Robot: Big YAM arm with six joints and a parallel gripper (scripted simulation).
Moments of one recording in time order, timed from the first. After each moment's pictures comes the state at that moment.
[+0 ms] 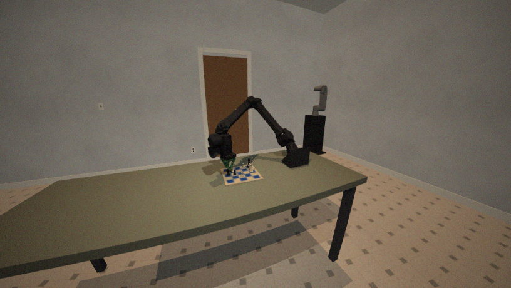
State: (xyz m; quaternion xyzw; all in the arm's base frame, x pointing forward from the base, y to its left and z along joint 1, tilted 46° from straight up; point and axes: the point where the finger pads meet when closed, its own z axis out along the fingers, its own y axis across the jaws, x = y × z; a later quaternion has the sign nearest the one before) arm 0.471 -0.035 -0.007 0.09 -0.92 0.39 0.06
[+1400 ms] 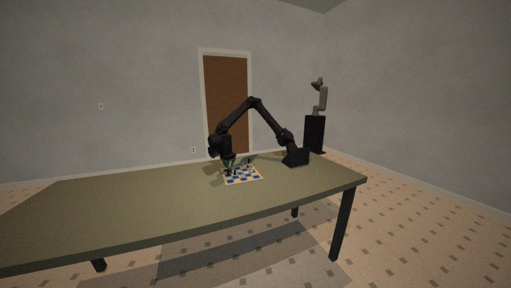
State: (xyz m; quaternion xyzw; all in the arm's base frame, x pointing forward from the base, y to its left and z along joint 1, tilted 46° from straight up) arm 0.472 -0.035 -0.006 0.09 -0.92 0.39 0.05
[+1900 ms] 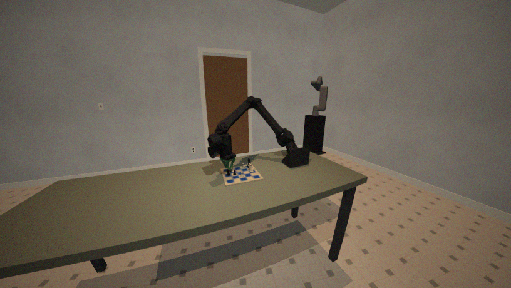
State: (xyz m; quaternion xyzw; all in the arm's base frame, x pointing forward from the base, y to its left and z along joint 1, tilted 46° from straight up) arm 0.473 -0.036 -0.007 0.09 -0.92 0.39 0.05
